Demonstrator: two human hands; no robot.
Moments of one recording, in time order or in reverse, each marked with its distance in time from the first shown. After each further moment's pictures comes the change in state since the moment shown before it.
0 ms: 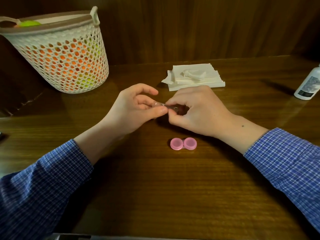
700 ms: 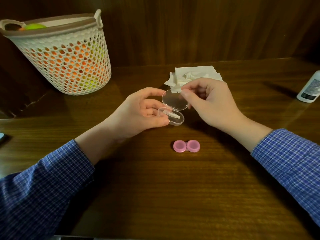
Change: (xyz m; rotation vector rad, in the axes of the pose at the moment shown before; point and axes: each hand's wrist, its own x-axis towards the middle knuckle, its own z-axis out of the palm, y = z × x) left_hand 0.002 -0.006 -0.008 -0.085 -0.227 0.027; right_hand 0.001 0.020 0.003 0.366 0.229 0.497
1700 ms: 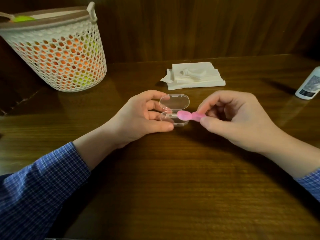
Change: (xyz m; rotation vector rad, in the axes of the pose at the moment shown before) left_hand -0.002 -0.001 0.018 -0.050 -0.011 -0.079; right_hand -0.053 -0.016 -0.049 0.084 -0.234 -0.029
